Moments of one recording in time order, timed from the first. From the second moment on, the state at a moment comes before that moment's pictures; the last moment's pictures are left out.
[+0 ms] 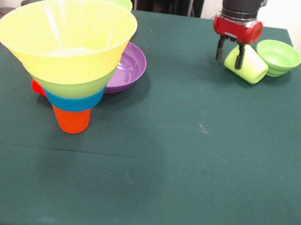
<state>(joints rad) -0.14 -0.50 0.14 2.16 0.14 -0.30 2.30</state>
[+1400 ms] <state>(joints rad) -0.19 -0.69 0.20 2.26 0.14 -0.13 2.30</state>
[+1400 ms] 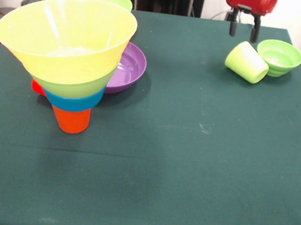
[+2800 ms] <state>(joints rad) -0.21 -0.62 0.21 2.26 0.14 -0.13 2.30</state>
